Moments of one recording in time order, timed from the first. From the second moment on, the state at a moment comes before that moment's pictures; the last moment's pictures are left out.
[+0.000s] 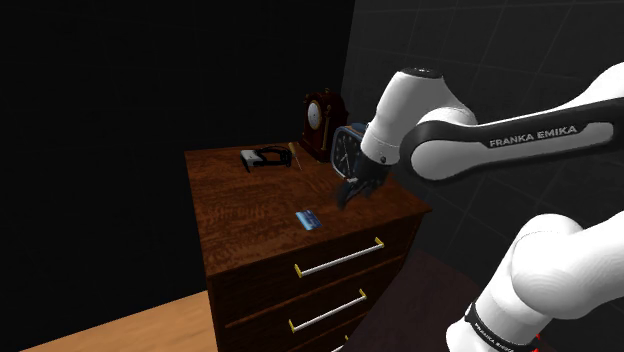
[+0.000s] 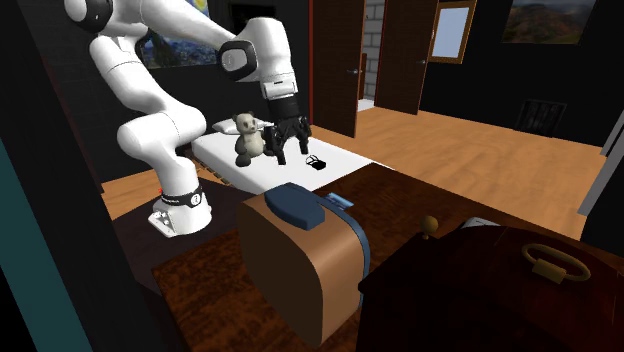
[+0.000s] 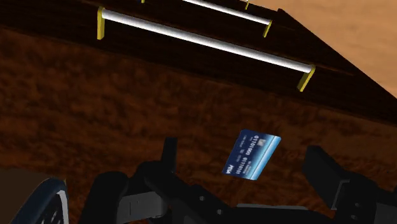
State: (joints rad) arm -0.03 -0.68 0.31 -2.71 0.08 2.28 0.36
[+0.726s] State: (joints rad) arm -0.60 -0.33 0.88 -2.66 -0.35 2.89 0.96
